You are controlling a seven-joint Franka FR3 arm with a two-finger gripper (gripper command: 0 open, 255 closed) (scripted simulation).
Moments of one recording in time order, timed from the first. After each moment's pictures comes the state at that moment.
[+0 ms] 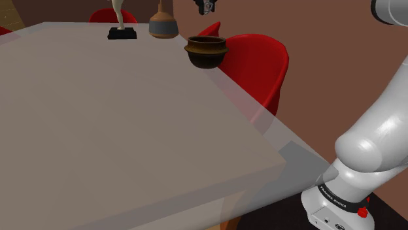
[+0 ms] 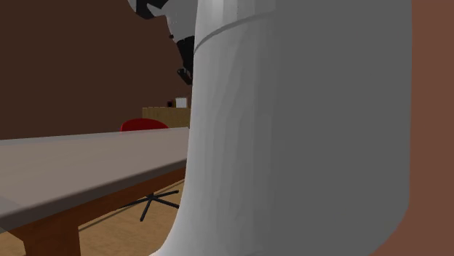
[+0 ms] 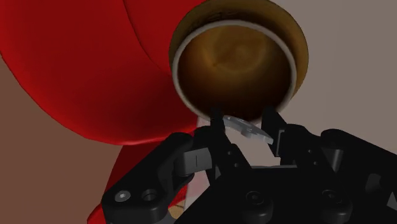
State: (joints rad) arm -0.34 0.08 0.88 -1.24 -0.44 1.38 0.58
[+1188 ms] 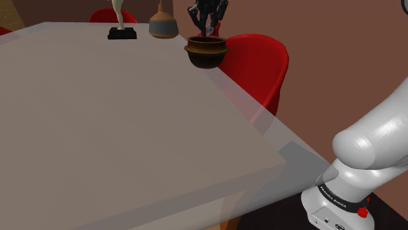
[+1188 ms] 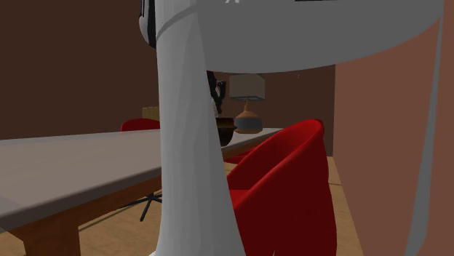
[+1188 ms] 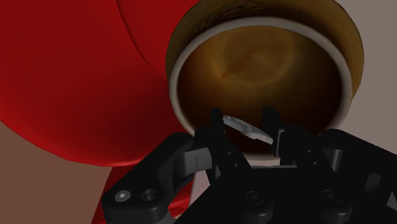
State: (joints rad) arm -0.44 -0.05 0.81 -1.54 -0.31 1.63 0.52
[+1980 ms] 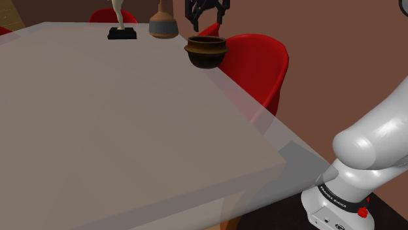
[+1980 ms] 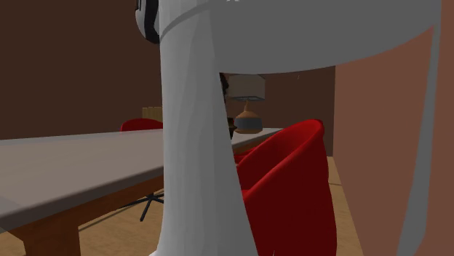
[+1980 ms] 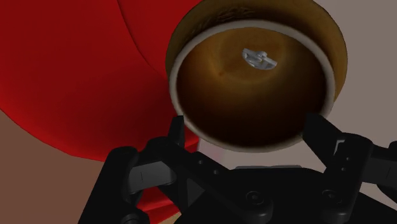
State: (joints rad) arm -0.43 -0.04 0.83 -1.50 -0.32 1.59 0.53
